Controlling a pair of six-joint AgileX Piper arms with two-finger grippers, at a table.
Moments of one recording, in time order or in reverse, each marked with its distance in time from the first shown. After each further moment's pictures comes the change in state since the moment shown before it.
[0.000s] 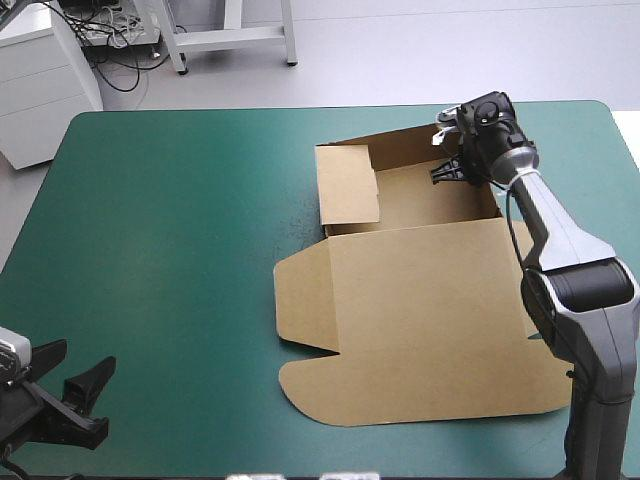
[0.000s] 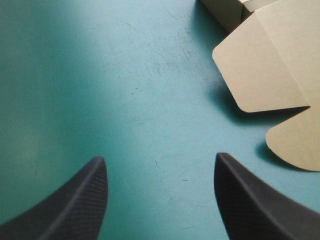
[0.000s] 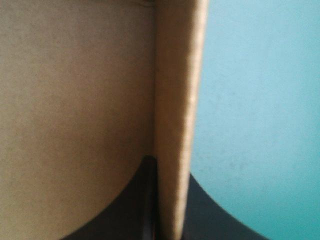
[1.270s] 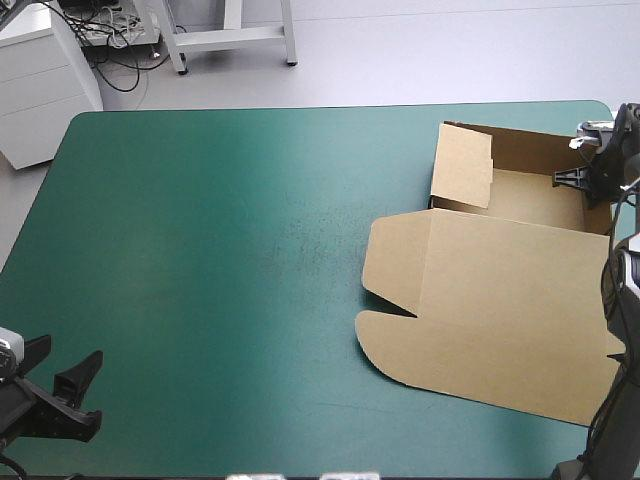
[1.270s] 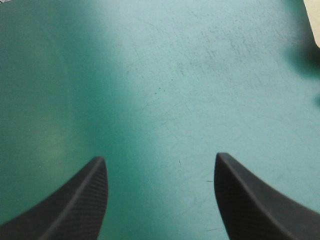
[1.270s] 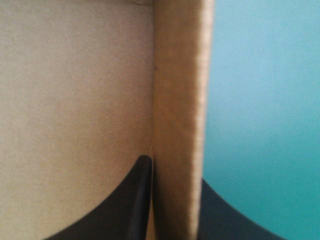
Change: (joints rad) left arm 0.000 0.000 0.000 0.079 -0.001 0.002; right arm -0.481 0.072 0.000 0.218 -0.005 -0.189
